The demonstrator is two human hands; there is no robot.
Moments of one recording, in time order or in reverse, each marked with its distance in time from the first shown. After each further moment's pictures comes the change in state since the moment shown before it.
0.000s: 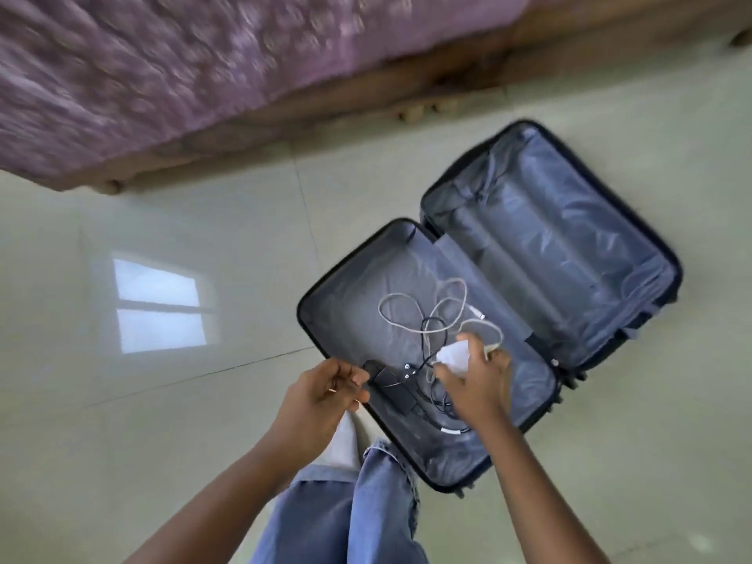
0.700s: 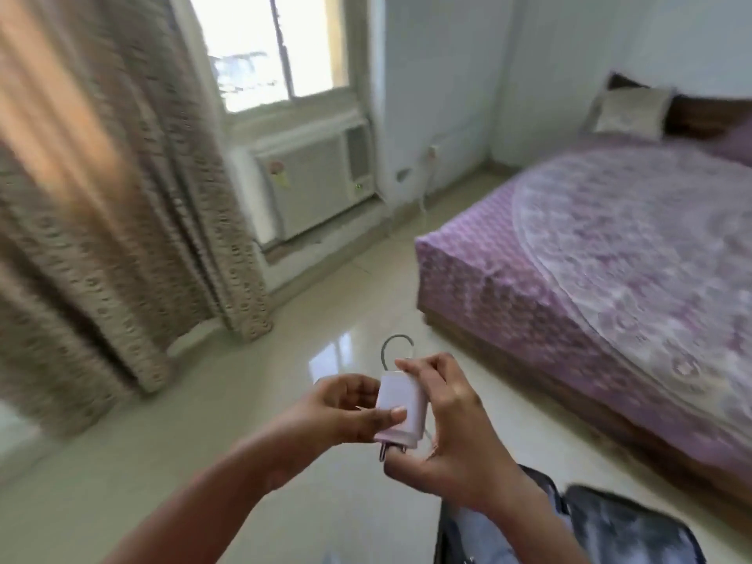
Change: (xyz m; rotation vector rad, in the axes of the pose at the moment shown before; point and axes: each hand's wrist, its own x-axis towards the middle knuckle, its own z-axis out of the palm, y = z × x) left_hand -0.554 0.057 -0.067 -0.730 0.527 0.408; right_hand -0.463 -0.270 -0.294 -0.052 -0.617 -1.637
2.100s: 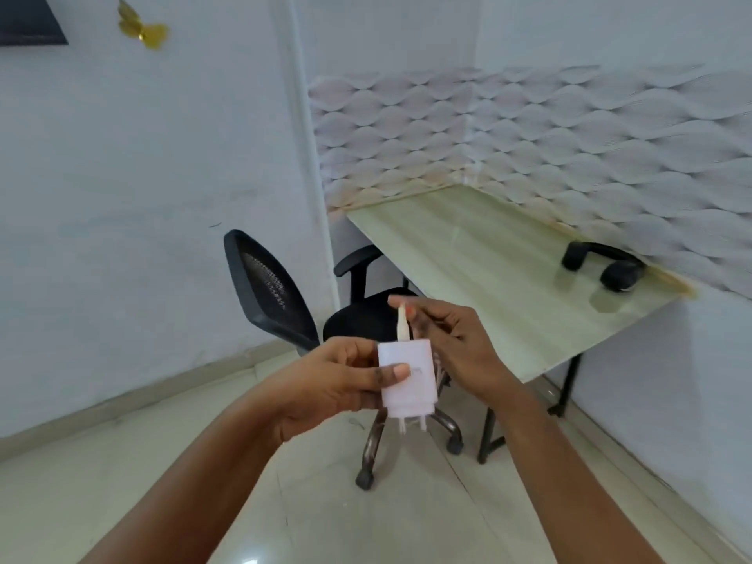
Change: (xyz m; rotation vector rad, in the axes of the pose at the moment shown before) left_hand -0.931 -0.273 -0.331 -0.704 1.815 0.104; right_hand -0.193 -0.801 0.813 0.821 -1.637 -0.891
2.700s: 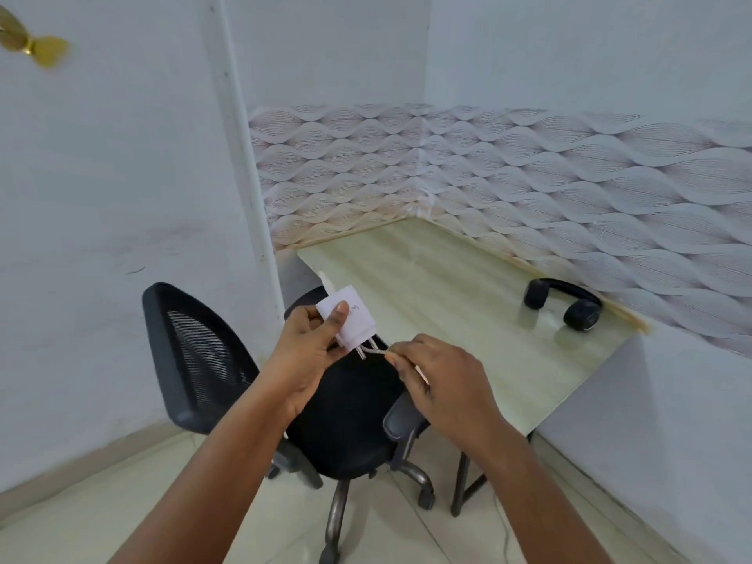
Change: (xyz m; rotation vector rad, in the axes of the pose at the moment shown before) left_hand 0.164 0.049 -0.064 -0.275 0.383 0.302; right_hand 0.082 0.024 -0.027 -0.942 0.197 -0.197
